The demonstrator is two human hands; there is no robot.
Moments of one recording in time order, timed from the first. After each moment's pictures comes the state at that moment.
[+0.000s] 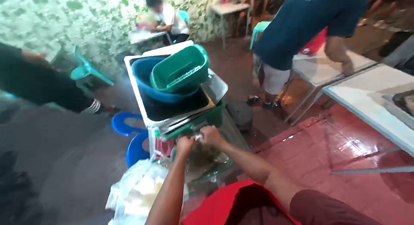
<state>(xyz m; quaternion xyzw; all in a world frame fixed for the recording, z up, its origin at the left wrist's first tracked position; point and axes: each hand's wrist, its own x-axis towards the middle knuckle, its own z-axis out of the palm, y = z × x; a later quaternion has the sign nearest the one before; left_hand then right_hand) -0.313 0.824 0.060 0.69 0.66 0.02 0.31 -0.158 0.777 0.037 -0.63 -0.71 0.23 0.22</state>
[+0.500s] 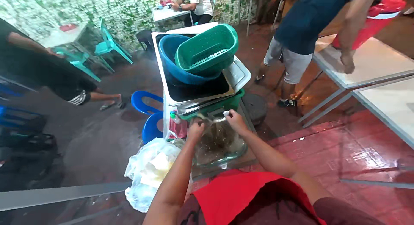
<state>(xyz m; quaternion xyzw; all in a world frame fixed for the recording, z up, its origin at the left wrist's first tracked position) -0.352 0.821 0.043 0.71 0.63 0.06 0.29 -0.135 0.766 0.035 -0.70 -0.51 0.36 0.36</state>
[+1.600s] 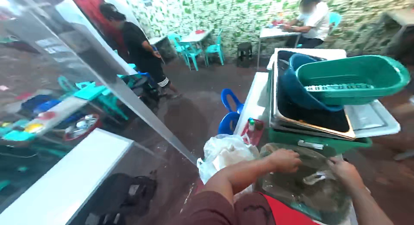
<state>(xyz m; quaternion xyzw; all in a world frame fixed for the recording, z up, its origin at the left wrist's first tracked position) -0.381 0.799 0.048 0.94 0.30 0.00 0.17 -0.144 0.778 0.043 -0.77 -0.58 0.25 0.08</state>
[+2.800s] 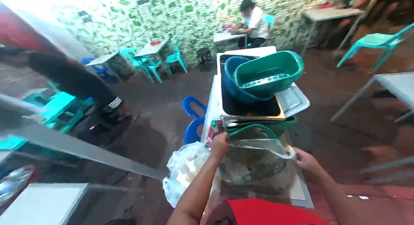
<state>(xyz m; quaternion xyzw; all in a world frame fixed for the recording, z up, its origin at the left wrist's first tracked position) -0.422 0.809 0.072 0.76 0.62 0.14 0.16 -0.077 0.698 0.056 -0.60 -0.58 0.40 0.37</state>
